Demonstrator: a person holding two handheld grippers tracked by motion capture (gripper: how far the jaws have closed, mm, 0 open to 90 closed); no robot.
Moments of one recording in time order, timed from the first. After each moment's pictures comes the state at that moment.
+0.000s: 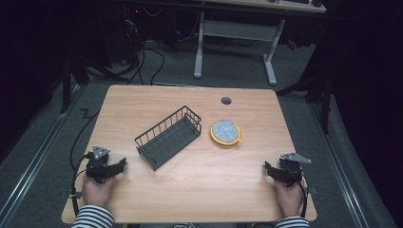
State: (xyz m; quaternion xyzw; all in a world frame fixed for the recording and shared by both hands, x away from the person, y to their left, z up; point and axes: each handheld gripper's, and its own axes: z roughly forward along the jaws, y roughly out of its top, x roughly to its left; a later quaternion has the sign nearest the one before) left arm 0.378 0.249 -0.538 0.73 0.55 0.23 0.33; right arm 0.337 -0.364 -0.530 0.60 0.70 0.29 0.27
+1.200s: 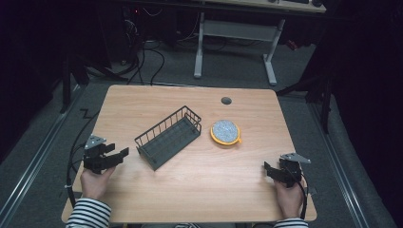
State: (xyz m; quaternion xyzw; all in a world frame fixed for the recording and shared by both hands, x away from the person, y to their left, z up) left arm 0.381 0.244 -0.479 0.72 0.52 0.18 0.42; right arm 0.336 -0.363 -0.530 0.59 0.70 0.30 0.26
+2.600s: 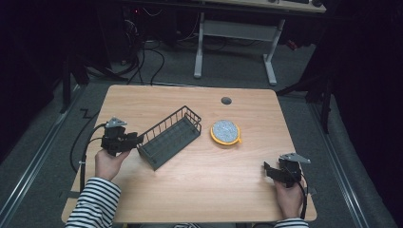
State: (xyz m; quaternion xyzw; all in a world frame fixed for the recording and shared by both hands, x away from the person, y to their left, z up) left arm 0.425 0.198 -0.451 0.78 0.46 0.12 0.41; right arm 0.336 -0.363 -0.530 0.59 0.70 0.30 0.26
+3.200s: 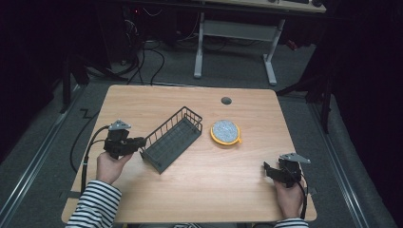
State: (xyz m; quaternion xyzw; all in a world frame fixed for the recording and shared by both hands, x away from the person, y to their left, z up) left arm 0.414 0.186 -0.448 0.80 0.43 0.09 0.41; right arm 0.336 -0.362 -0.530 0.59 0.71 0.30 0.26
